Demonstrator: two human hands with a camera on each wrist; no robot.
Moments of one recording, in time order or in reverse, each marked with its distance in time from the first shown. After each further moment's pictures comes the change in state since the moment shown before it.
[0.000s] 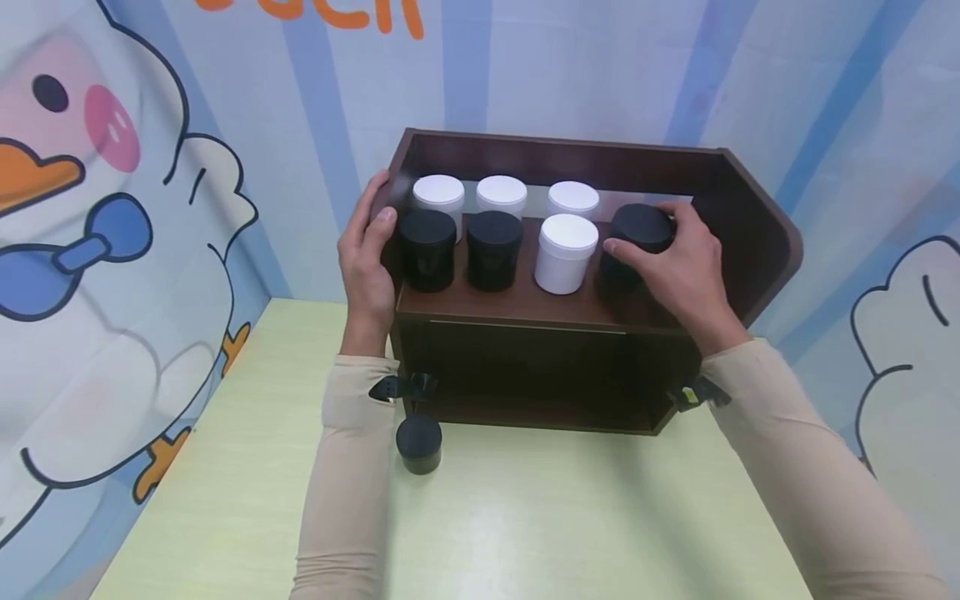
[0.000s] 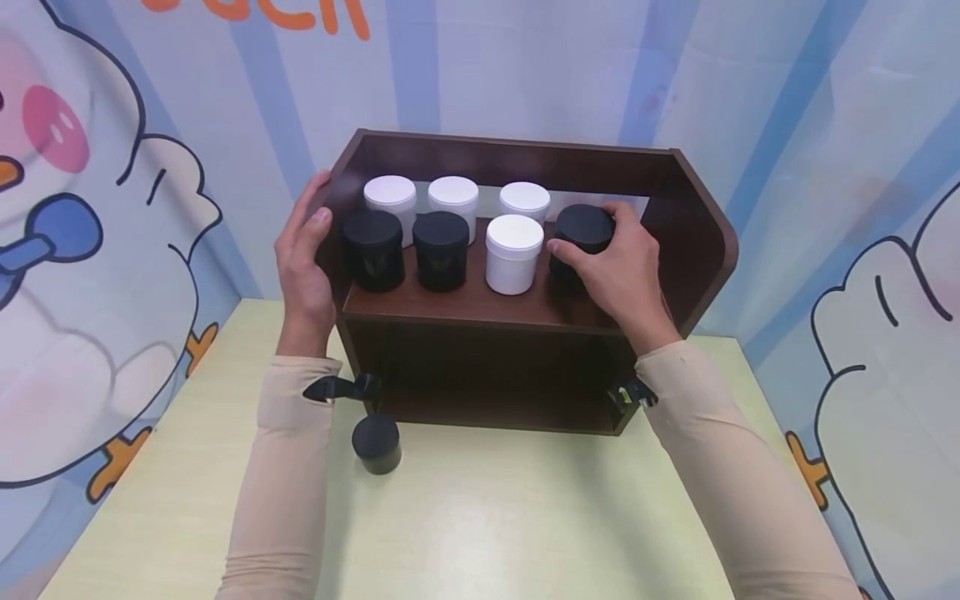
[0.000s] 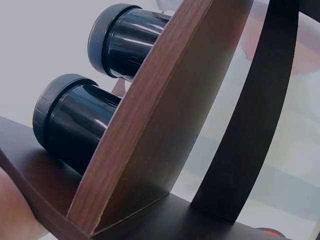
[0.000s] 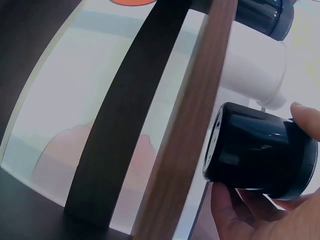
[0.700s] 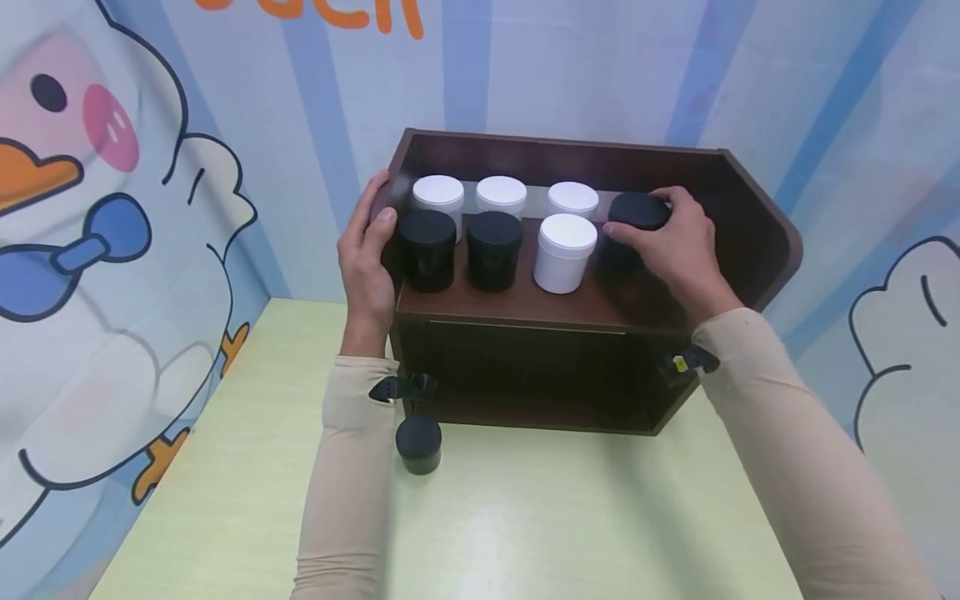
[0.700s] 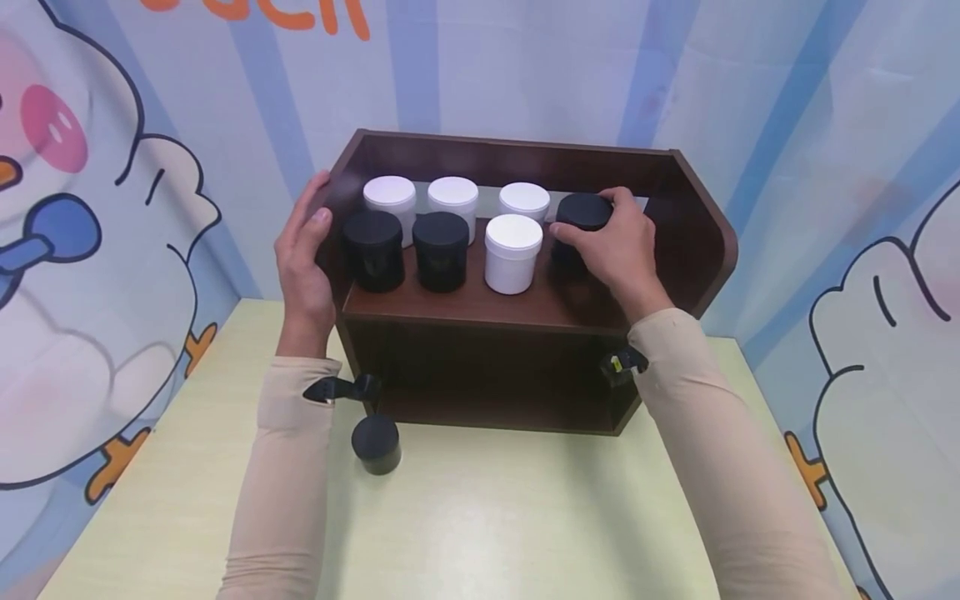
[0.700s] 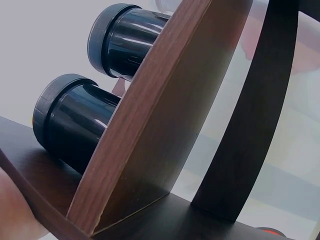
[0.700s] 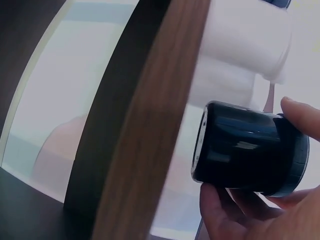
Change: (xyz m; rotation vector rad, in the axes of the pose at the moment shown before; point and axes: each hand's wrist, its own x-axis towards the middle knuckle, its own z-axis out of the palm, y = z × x) left_hand 0.000 -0.001 0.001 -0.001 0.001 0.000; right_hand 0.032 -0.007 0.000 0.011 -0.056 0.167
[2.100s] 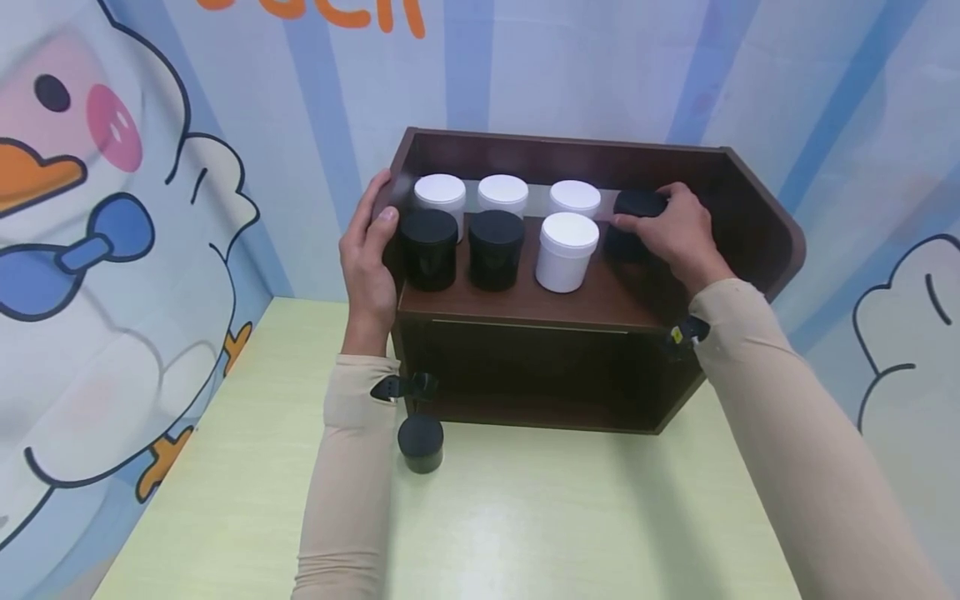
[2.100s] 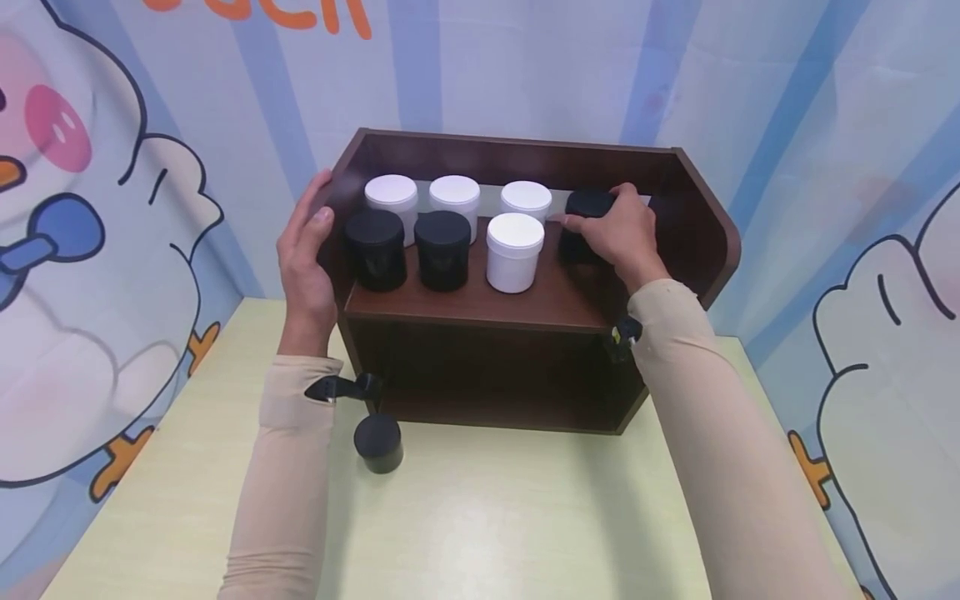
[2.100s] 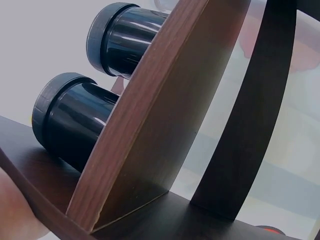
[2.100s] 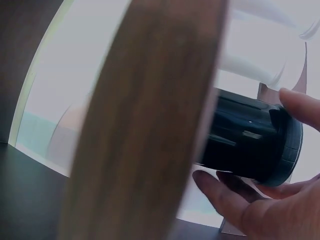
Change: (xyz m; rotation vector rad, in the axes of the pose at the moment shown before) left_hand 0.000 0.000 -0.001 0.010 0.000 -0.012; right_hand 0.033 0.006 0.002 -0.048 -0.062 0.092
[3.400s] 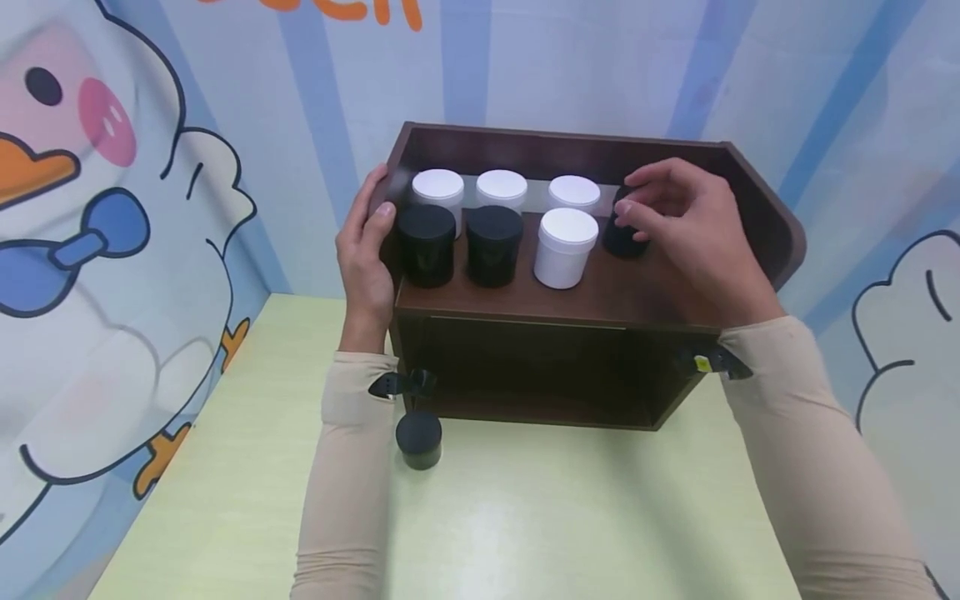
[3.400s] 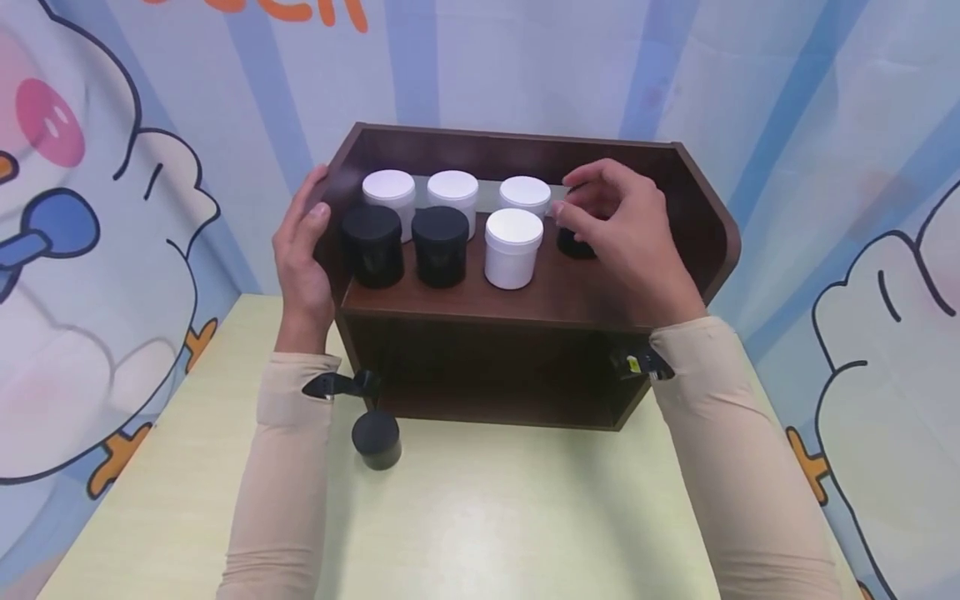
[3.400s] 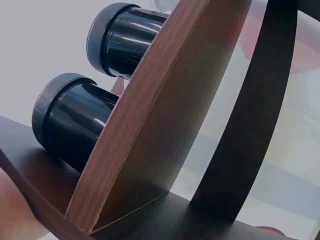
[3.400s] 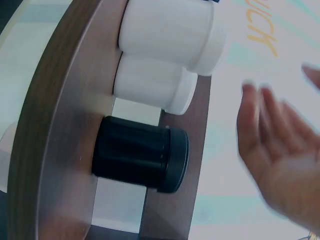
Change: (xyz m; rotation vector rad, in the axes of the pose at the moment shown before) left_hand 0.001 -0.001 0.000 -0.006 -0.005 0.010; right_hand -0.064 -0.012 -0.023 0.165 0.037 -0.495
